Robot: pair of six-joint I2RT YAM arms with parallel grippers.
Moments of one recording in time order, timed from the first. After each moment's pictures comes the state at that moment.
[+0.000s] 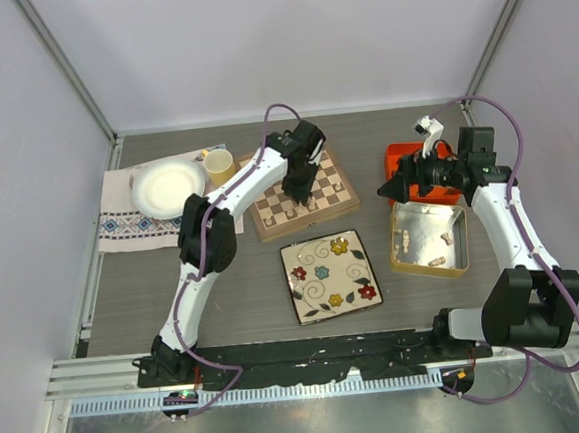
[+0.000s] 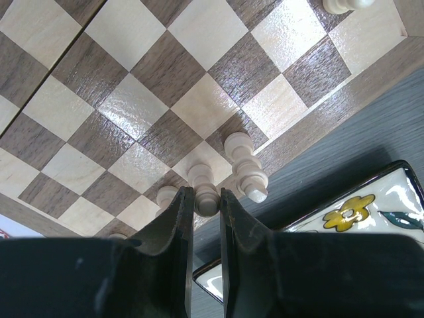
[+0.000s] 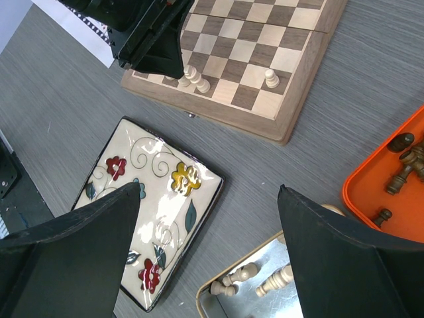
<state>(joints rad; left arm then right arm) -0.67 2.34 2.18 -1.04 0.00 -0.24 -0.13 1.29 1.06 -0.52 -0.90 -0.23</state>
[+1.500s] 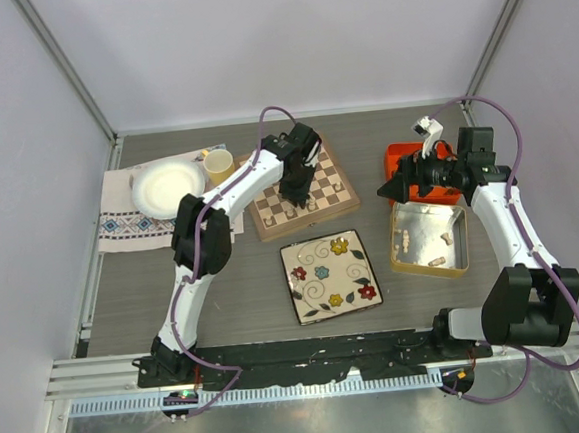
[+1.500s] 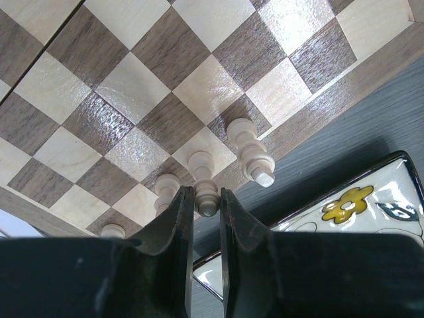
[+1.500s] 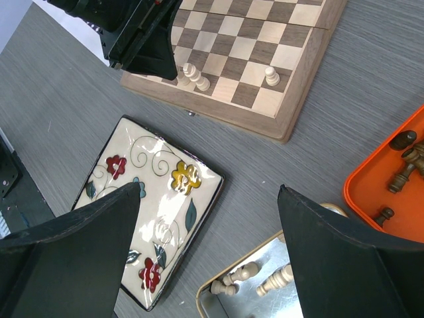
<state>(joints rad) -0.67 2.28 2.08 -1.00 0.02 -0.26 -0.13 1.30 1.06 -0.52 -0.90 -0.24</state>
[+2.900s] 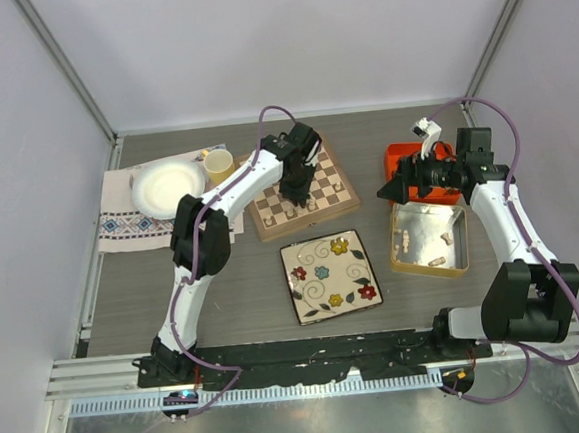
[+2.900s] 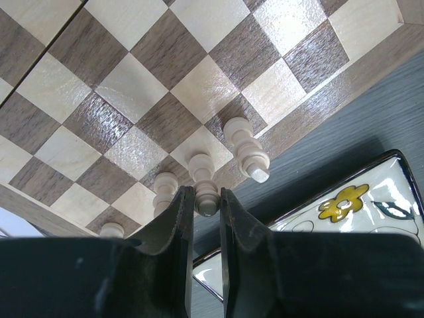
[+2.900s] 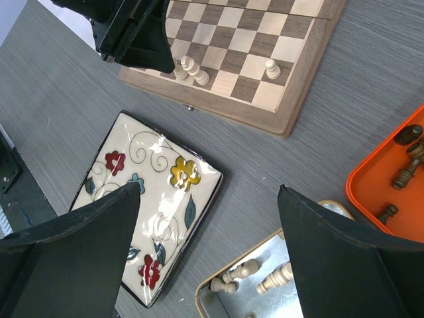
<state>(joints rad) -0.67 2.26 2.07 -0.99 0.02 -0.26 -0.13 1.32 1.06 -0.53 -0.90 -0.25</state>
